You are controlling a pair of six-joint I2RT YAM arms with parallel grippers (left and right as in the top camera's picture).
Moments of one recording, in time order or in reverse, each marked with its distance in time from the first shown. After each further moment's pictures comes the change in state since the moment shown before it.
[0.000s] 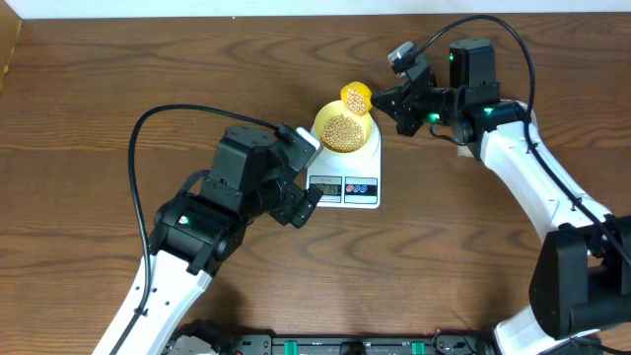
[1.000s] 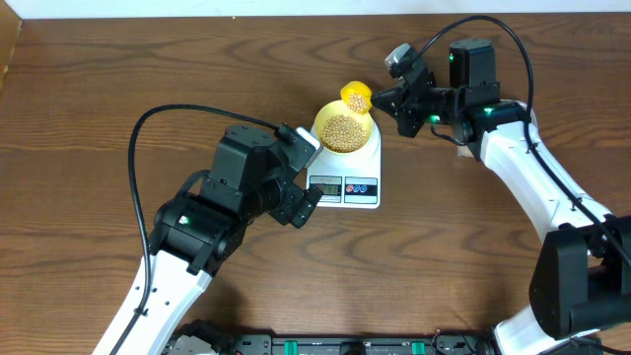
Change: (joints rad) left arm 0.000 0.000 0.000 0.000 0.000 0.000; right arm 0.000 0.000 0.000 -0.001 0.001 -0.093
